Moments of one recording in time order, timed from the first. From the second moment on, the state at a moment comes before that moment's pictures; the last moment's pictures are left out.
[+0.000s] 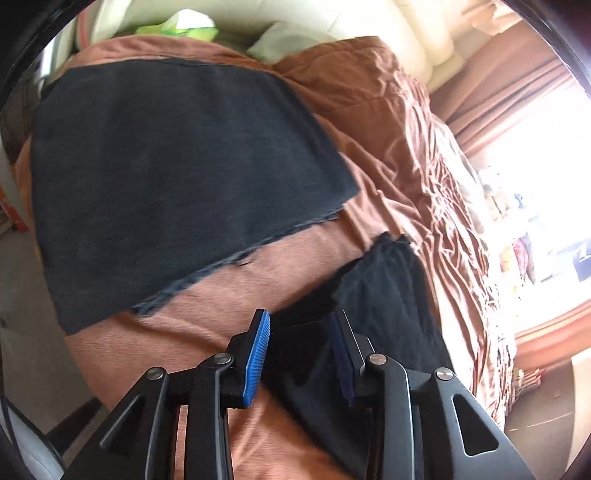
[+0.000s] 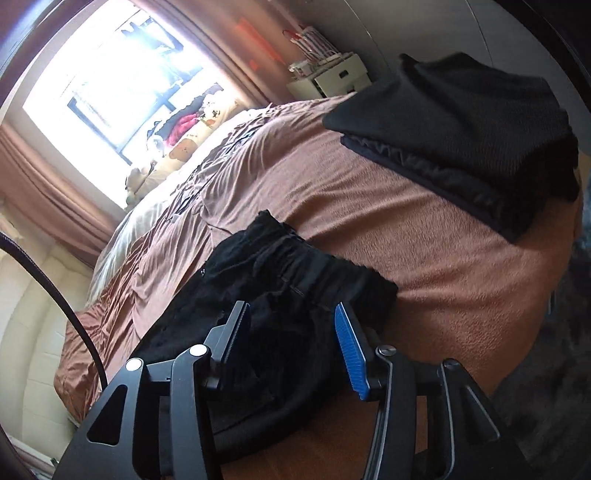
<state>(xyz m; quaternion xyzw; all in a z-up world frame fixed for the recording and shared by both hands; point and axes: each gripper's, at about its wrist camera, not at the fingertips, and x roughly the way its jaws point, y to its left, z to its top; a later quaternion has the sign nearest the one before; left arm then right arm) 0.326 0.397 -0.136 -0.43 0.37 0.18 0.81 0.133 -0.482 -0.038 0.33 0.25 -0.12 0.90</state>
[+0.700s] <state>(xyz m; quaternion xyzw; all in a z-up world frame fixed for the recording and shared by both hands) 0.461 0.292 -0.093 -0.35 0.42 0.09 0.83 0.283 -0.391 -0.010 0.14 0.34 0.02 0.93</state>
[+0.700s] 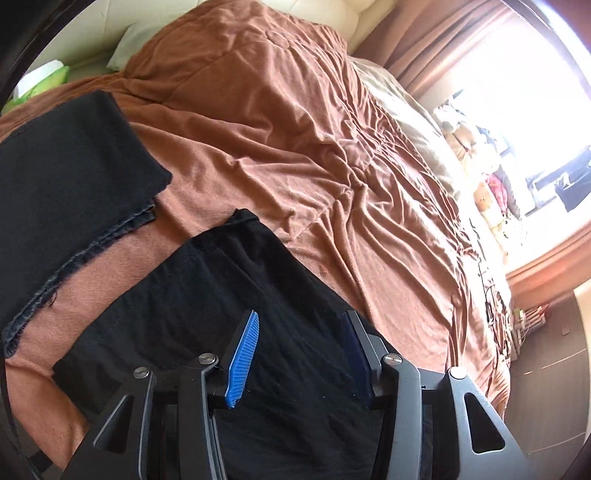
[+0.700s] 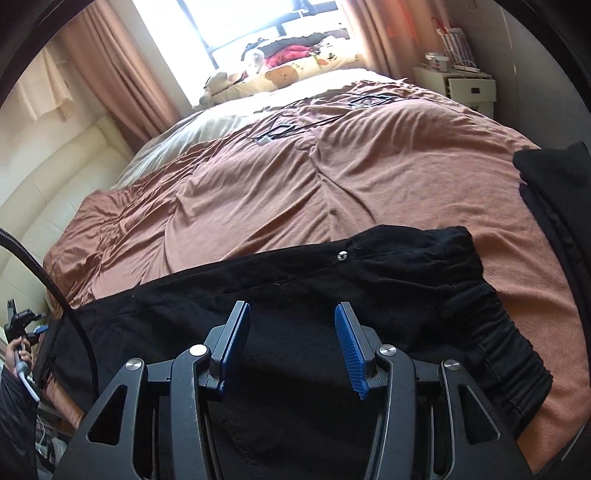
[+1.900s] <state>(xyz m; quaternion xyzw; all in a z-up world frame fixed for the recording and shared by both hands) 0.574 0.259 -0.166 -0.25 0.57 0.16 0.76 0.508 -0.207 -0.052 -0.15 0.45 0.20 0.86</state>
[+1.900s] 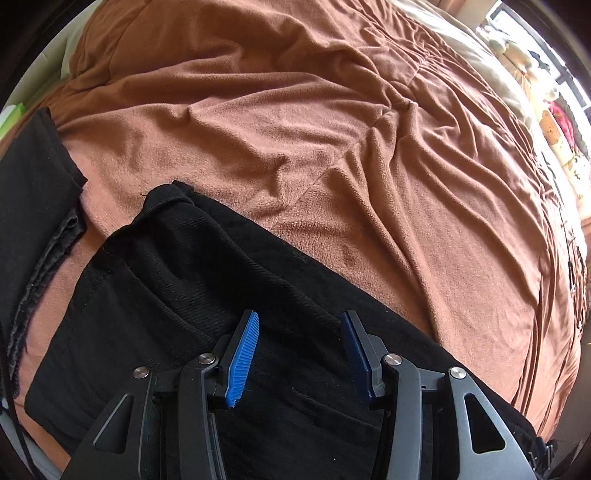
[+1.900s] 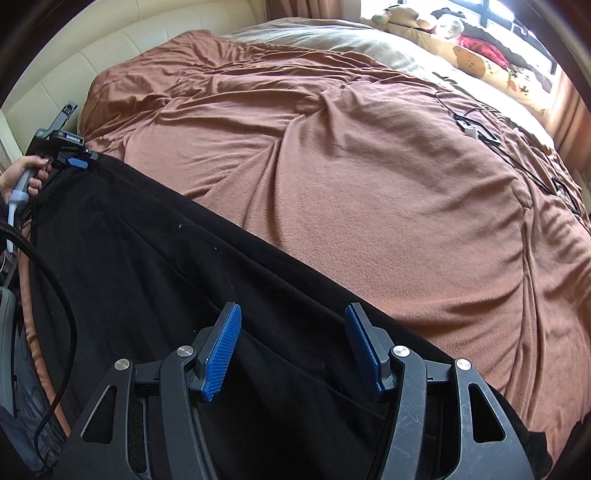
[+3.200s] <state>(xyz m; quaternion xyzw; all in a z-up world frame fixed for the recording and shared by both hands) 0.585 0.288 -0.157 -0.31 0.54 0.15 0.77 0.490 -0.190 -0.049 -0.23 0.40 0.18 0.87</state>
